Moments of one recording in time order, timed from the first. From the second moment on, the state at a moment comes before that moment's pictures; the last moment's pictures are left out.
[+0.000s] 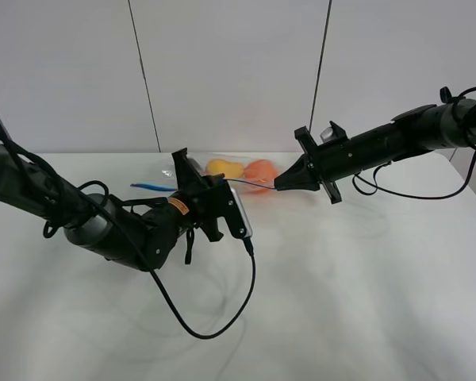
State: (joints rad) left arm -0.60 2.13 -0.91 -0.28 -0.97 1.24; right arm 0.03 2.16 -1.44 1.20 1.10 -0.55
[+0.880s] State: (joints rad) left arm -0.29 2.13 -0.87 -0.23 -1.03 1.24; right arm 0.03 2.16 -1.44 1.18 1.10 -0.55
